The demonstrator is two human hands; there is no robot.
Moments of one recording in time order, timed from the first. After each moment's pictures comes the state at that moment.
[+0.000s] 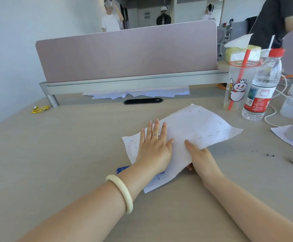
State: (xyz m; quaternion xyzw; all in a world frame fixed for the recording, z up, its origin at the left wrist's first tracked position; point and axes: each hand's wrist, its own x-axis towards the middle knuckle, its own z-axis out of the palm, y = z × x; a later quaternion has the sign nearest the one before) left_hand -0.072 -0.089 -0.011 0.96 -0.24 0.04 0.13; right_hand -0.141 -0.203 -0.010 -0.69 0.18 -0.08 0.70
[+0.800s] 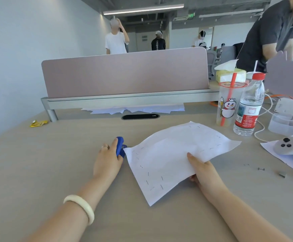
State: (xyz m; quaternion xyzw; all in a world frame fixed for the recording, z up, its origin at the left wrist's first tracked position) left_hand -0.023 0.011 -0.020 0.96 -0.08 0.15 0.24; right_hand -0.141 -0.221 -0.021 -0.67 0.16 -0.11 0.72
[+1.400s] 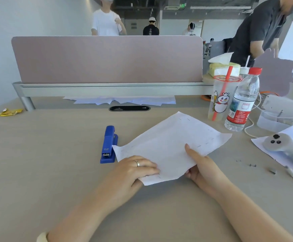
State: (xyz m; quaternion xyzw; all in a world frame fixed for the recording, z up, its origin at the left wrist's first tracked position) left_hand -0.082 -0.018 -0.019 0.83 -0.47 0.09 0.28; right_hand -0.139 -0.235 -0.014 -0.59 0.14 -0.04 0.79
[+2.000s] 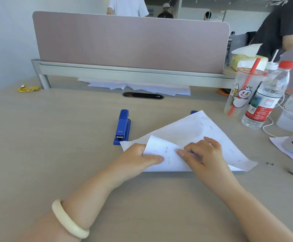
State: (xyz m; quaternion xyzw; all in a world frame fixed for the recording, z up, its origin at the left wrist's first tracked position) left_hand -0.092 -0.016 -0.004 0.81 -0.20 -0.20 0.51; right_hand -0.148 -0.208 -0.017 -0.93 -0.04 -0.24 0.28
